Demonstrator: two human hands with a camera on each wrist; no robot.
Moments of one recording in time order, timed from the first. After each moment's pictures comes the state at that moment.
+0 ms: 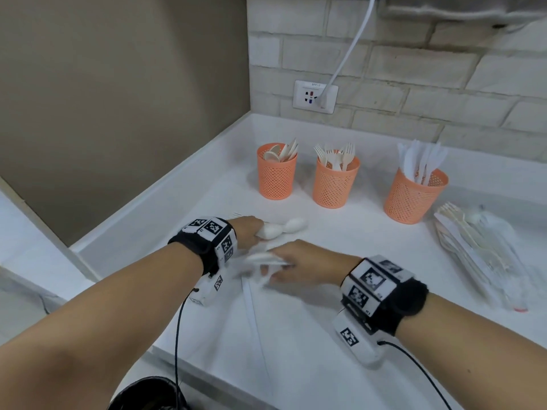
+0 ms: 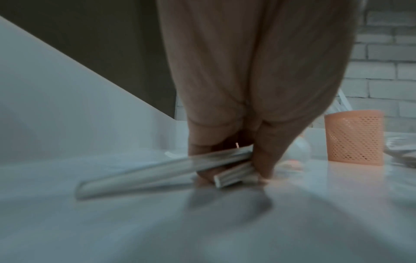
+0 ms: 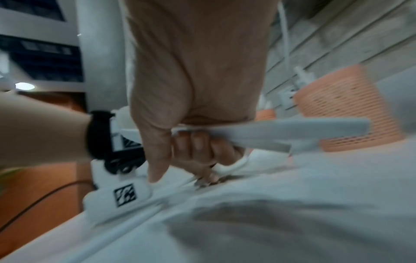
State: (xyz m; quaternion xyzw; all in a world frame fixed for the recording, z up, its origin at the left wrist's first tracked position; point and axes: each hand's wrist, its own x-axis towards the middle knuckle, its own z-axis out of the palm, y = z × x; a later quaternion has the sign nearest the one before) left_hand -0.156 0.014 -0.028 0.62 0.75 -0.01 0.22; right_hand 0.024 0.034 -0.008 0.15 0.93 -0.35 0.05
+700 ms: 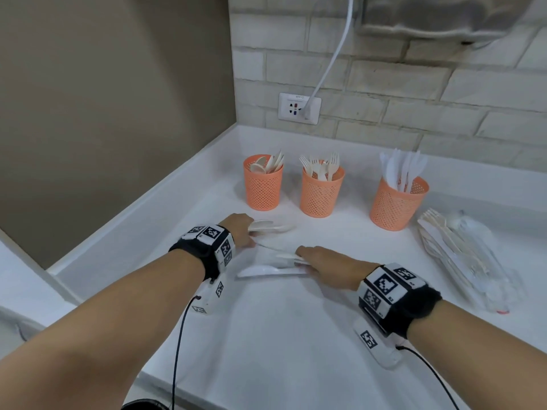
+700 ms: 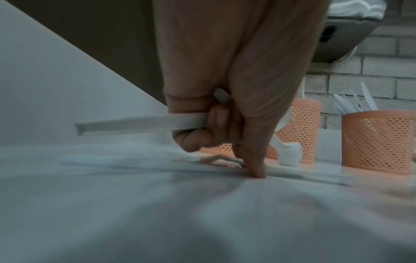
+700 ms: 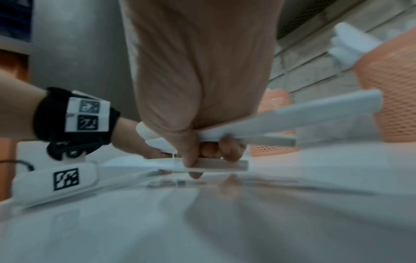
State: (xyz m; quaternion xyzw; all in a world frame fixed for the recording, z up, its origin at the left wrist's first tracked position) left_hand -0.159 0.043 -0.024 0.59 0.79 -0.01 0.16; right_hand 0.059 0.075 -0.021 0.26 0.94 -0.20 0.10
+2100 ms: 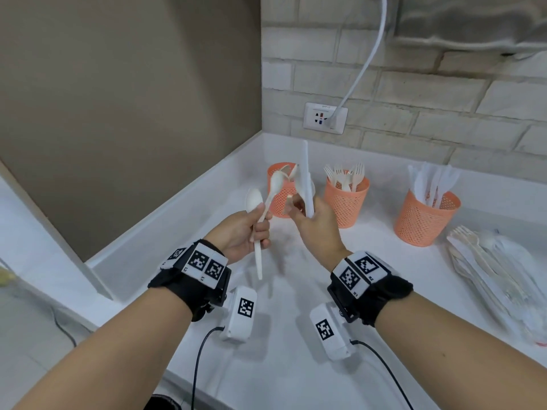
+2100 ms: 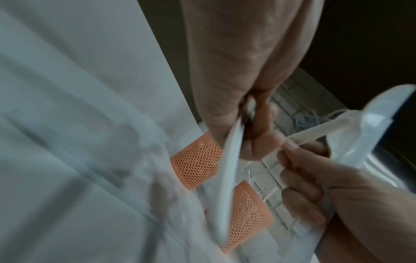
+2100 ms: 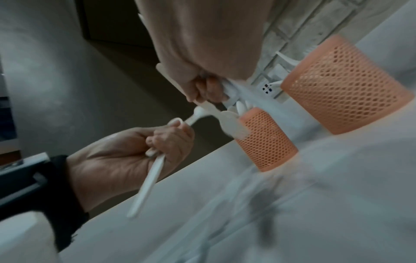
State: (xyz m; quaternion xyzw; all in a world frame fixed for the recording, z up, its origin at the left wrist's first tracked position) left_hand -0.147 -0.011 0.018 0.27 0.51 0.60 0.56; right_hand -0.021 0.065 0.012 0.28 0.71 -0.48 -0.44
